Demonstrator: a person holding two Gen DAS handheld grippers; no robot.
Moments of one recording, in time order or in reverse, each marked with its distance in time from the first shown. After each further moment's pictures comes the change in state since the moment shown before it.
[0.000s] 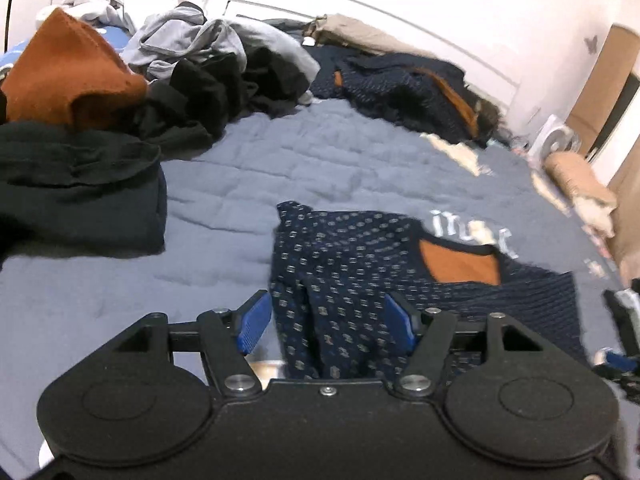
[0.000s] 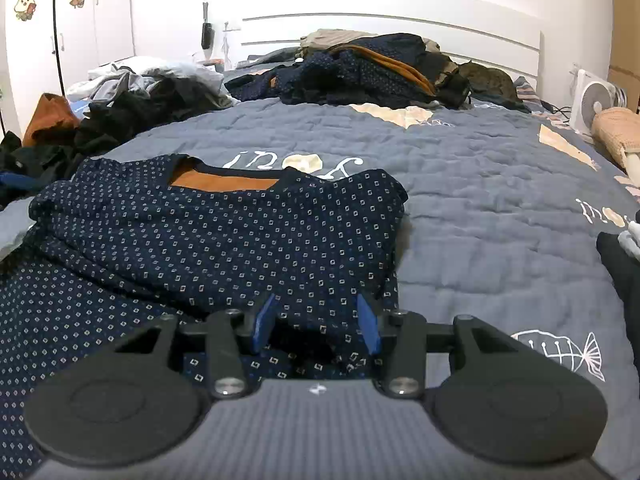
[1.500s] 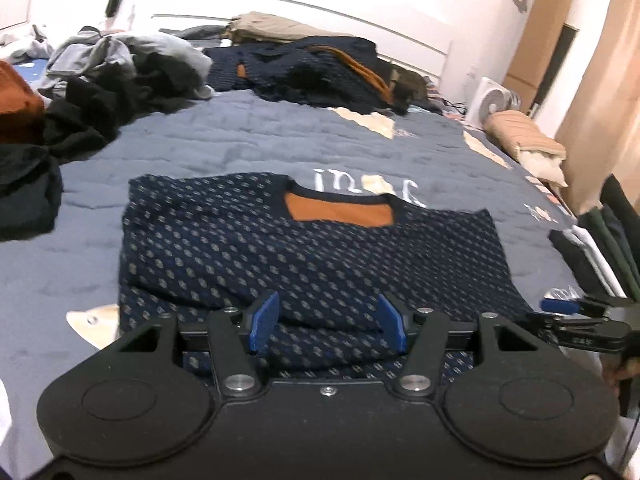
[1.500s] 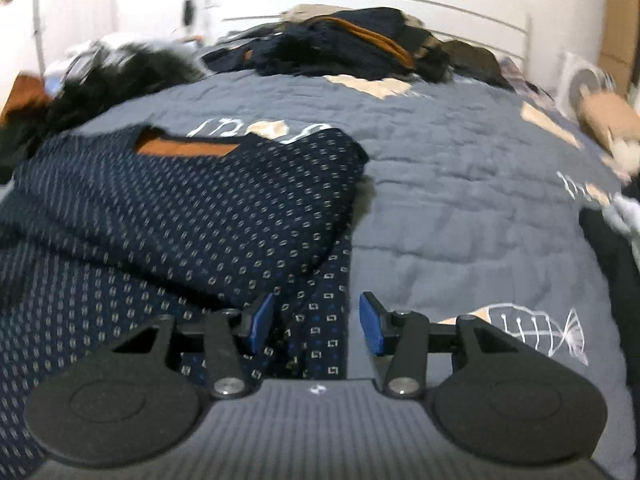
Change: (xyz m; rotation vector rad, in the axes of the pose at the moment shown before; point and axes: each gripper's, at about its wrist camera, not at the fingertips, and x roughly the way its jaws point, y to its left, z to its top) left arm -0.022 -0.113 -0.065 0.164 -0.015 -0.132; right arm 0.015 -0.023 -0.018 -0.034 0.081 -0.045
